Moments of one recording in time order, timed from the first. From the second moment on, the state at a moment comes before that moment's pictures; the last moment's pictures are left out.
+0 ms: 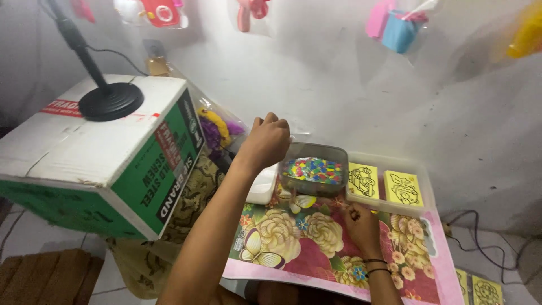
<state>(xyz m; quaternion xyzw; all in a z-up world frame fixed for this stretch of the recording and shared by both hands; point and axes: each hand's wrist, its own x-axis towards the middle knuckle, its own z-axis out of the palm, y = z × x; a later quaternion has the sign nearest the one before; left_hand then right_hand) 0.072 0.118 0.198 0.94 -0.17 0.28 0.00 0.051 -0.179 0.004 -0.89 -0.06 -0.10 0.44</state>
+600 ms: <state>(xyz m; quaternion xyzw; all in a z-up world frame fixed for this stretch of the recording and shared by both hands) 0.026 -0.010 0.080 0.86 -0.42 0.28 0.01 0.072 -0.215 -0.051 -0.56 -0.07 0.00 0.83</state>
